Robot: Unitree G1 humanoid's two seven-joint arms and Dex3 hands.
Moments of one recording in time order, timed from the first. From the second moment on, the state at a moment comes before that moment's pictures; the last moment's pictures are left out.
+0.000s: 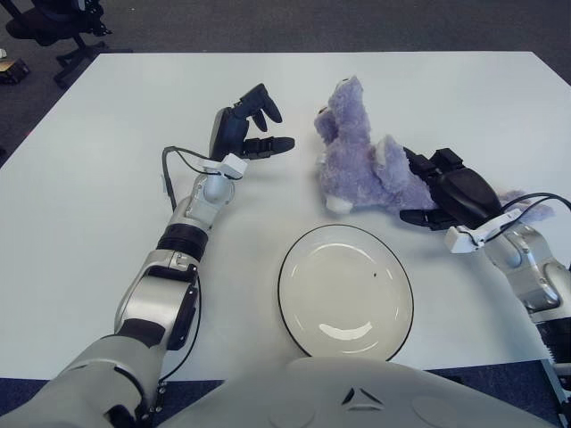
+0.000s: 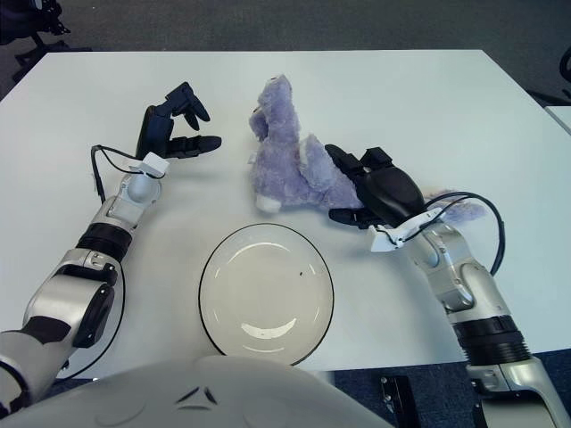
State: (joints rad) left arm -0.58 0.22 -0.10 0.71 0.44 -0.87 0.38; right arm -0.02 -0.68 0.11 -0.07 -0.82 -0.26 -0.03
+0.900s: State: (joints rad) left arm -0.58 0.22 -0.10 0.72 0.44 -0.89 0.38; right arm -0.08 -0.63 0.22 0.20 -0.99 -0.27 -0.64
